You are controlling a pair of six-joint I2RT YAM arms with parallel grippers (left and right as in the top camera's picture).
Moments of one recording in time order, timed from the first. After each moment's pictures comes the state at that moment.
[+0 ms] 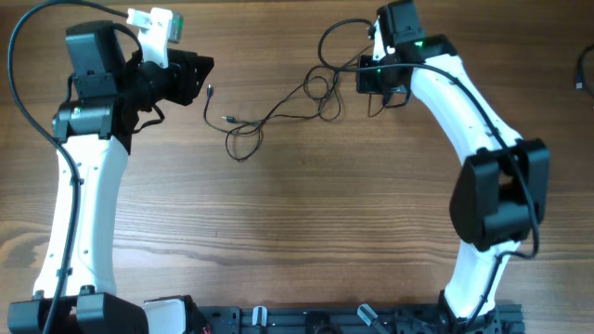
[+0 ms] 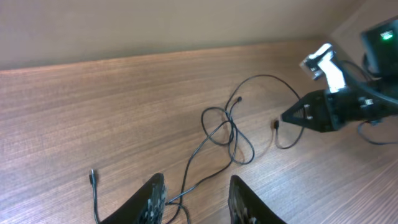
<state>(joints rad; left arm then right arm) 0.08 1.48 1.35 -0.55 0.62 0.10 0.25 2.08 1.71 -0.77 -0.09 0.27</state>
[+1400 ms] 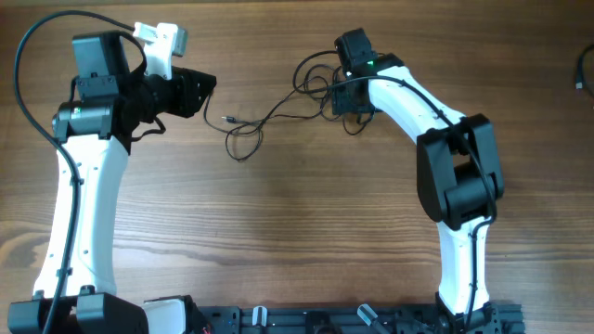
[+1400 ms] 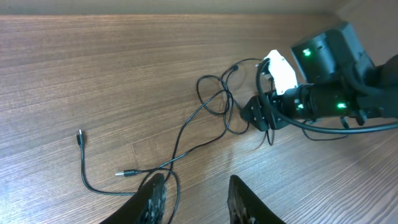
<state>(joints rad) 0.08 1.48 1.35 -0.69 0.61 0.11 0.36 2.26 1.71 -0.72 0.12 0.28</state>
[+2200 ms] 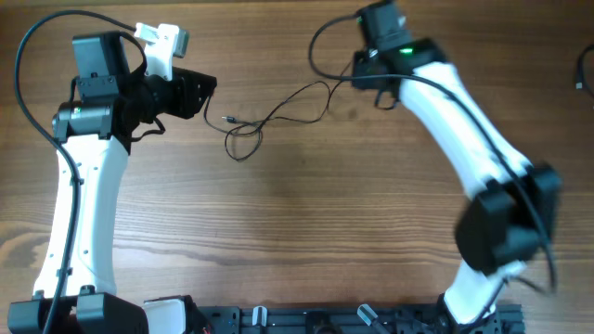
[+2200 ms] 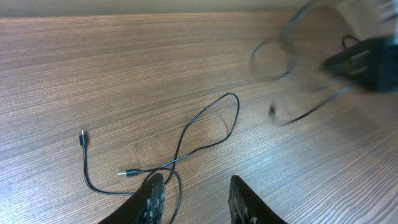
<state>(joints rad) 0.08 1.48 1.35 -0.70 0.61 0.14 0.33 1.88 1.71 -0.82 0.21 0.36</state>
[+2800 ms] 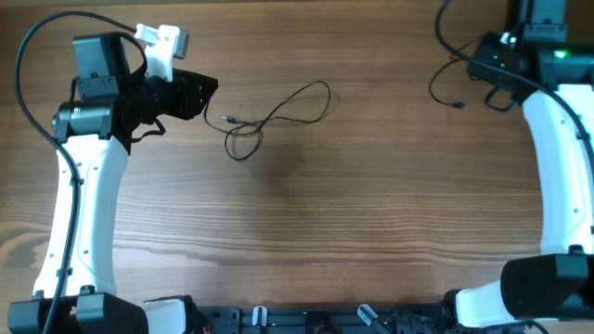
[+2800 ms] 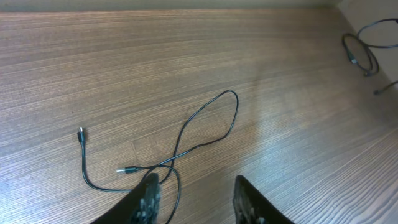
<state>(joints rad) 0.08 1.48 1.35 -0.71 0.61 0.14 -0.03 1.66 1.71 -1.01 0.23 0.35</state>
